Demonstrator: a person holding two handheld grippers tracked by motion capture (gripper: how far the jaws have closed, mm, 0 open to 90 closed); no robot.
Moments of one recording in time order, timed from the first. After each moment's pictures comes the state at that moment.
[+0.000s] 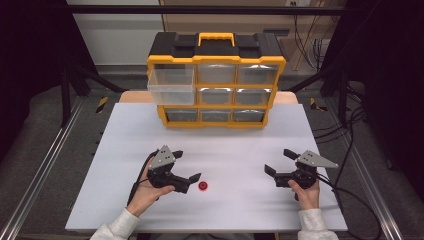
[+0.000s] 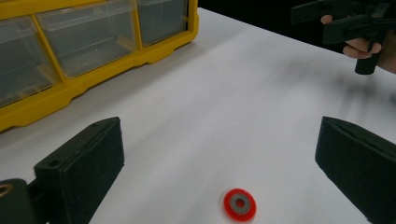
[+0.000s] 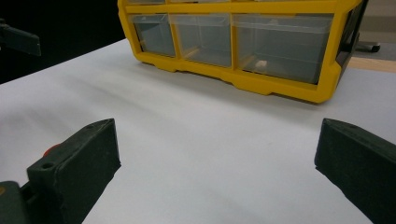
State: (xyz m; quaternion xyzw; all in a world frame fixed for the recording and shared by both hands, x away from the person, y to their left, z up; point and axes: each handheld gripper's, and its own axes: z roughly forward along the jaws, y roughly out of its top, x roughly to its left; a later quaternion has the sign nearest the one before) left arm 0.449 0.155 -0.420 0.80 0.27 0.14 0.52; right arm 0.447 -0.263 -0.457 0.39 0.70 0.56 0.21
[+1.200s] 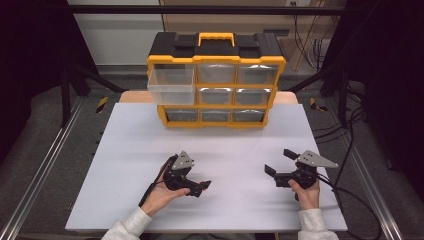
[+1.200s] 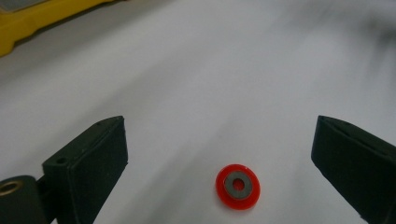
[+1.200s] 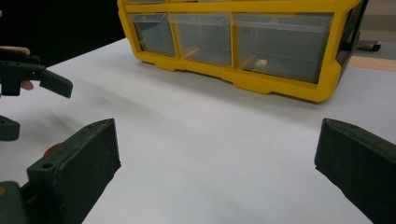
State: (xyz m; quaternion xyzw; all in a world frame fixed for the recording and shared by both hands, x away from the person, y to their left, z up) left arm 0.458 0.121 -0.459 0.85 0.29 0.10 0.43; right arm 0.447 -0.264 -0.457 0.39 0.70 0.56 0.21
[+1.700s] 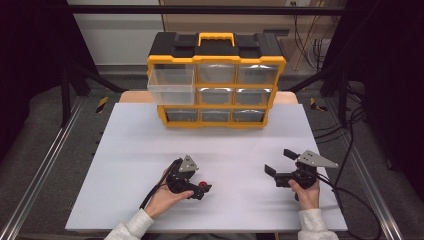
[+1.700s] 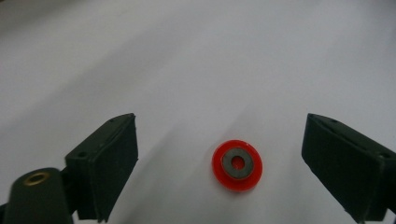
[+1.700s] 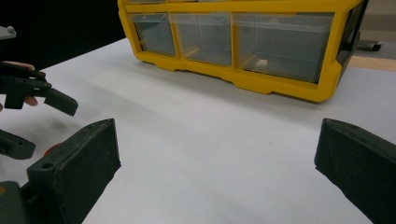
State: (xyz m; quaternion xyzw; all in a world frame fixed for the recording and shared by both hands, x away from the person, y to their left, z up) left arm 0.455 0.112 -0.470 0.87 0.30 0.10 0.38; right arm 0.447 -0.264 -0.457 0.39 0.70 0.56 0.21
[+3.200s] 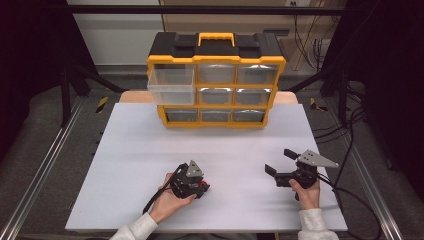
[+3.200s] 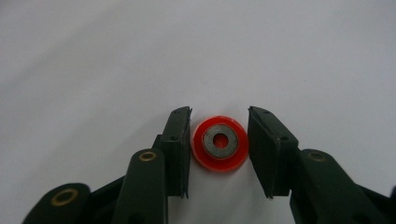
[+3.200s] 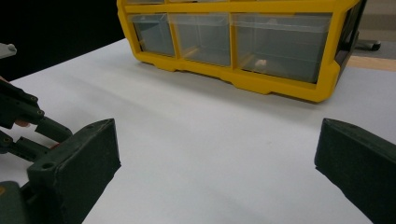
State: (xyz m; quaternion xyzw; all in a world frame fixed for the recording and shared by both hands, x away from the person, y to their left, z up) left arm 0.447 0.103 -0.475 0.89 0.30 0.10 0.34; right arm 0.448 -0.265 -0.456 0.39 0.70 0.56 0.21
